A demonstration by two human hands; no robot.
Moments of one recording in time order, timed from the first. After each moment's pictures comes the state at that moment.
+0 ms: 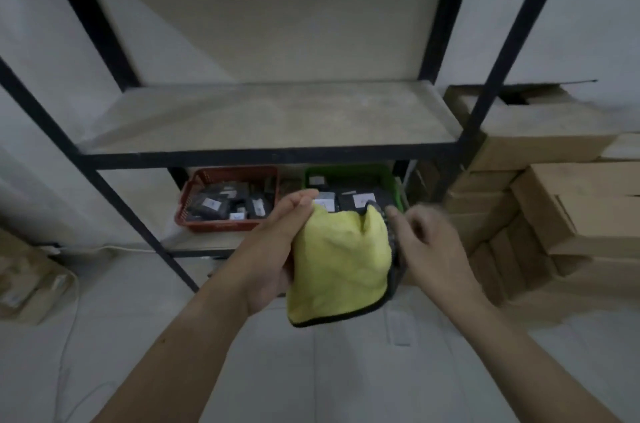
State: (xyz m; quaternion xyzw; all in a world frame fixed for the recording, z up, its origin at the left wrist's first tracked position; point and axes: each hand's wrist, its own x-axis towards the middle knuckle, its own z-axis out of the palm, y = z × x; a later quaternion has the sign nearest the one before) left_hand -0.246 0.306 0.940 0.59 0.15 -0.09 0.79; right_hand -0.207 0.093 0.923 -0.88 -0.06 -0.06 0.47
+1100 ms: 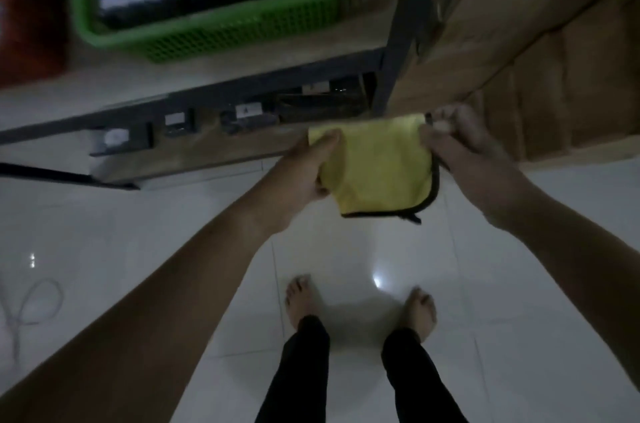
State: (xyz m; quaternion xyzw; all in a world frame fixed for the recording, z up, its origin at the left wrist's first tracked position) left_hand -0.036 0.121 0.471 0.60 0.26 -0.31 0.69; right_hand -0.015 -0.110 0.483 -0.77 0.06 0.21 0.60
